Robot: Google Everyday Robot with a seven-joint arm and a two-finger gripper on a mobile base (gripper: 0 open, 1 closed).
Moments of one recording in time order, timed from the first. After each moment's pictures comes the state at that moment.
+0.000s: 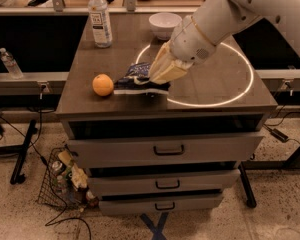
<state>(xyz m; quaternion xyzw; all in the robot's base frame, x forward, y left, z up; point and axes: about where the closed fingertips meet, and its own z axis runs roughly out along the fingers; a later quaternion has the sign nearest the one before) 0.560 -0.028 0.909 -0.75 0.56 0.18 0.29</state>
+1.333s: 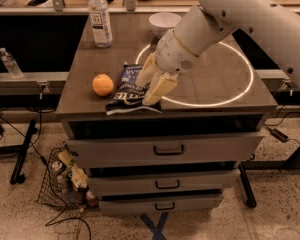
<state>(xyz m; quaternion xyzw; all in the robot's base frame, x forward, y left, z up) 0.554 0.000 0.877 -0.78 0.54 0.18 0.26</state>
